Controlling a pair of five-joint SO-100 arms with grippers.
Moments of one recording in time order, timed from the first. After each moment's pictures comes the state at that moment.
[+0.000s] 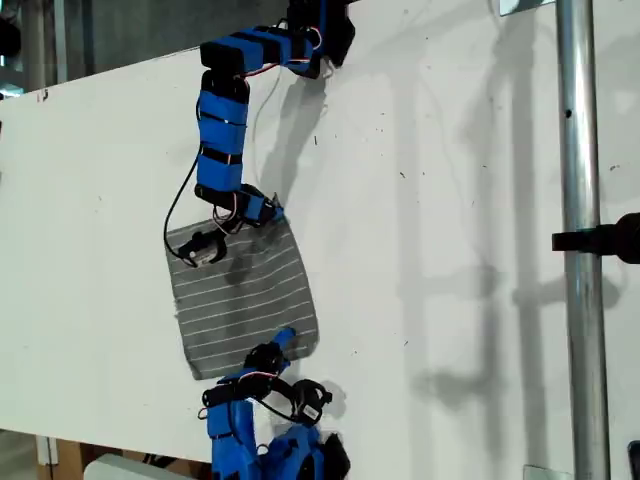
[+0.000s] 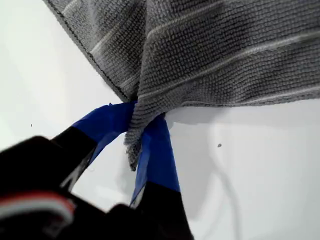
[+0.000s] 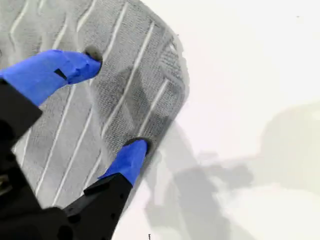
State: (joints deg) arm 0 -26.7 106.2 128.8 62.2 -55.7; arm 1 20.7 58.8 73.0 71.6 20.1
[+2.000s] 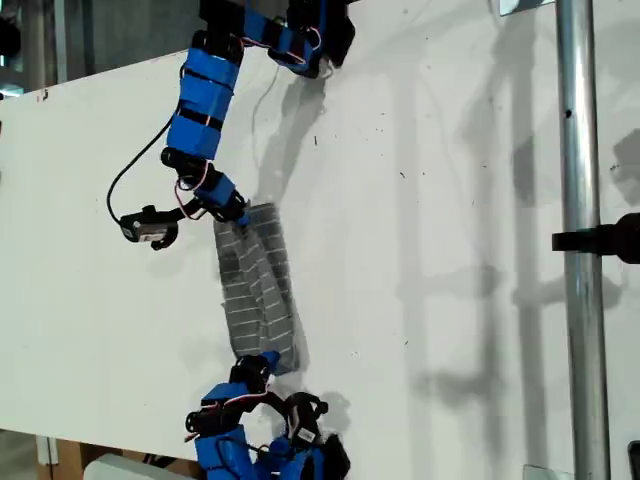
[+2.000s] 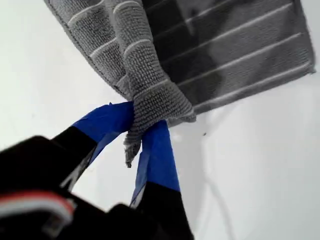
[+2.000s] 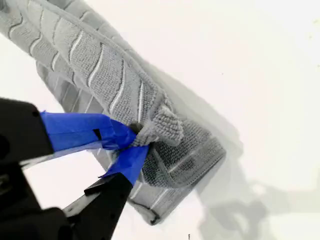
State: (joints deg) arm 0 -23.6 120.1 119.3 76.2 -58.0; arm 1 25.1 78.0 77.0 67.4 23.0
